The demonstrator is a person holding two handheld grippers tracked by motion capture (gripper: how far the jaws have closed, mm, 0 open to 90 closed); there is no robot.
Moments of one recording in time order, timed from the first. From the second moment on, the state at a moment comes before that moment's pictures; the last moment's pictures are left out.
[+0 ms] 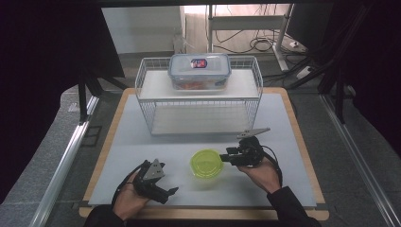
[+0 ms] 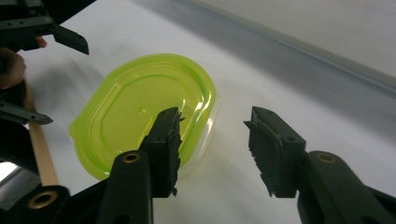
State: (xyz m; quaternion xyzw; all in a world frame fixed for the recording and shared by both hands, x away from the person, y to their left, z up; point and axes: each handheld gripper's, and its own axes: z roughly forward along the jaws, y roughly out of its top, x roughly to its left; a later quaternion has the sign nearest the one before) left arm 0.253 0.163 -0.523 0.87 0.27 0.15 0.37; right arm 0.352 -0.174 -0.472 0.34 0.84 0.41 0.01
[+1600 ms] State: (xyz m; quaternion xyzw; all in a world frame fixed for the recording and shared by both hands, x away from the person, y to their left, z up) left arm 0.252 0.166 -0.519 0.87 0.27 0.16 0.39; right arm 0.382 -0.183 -0.471 0.40 0.76 0.48 -0.20
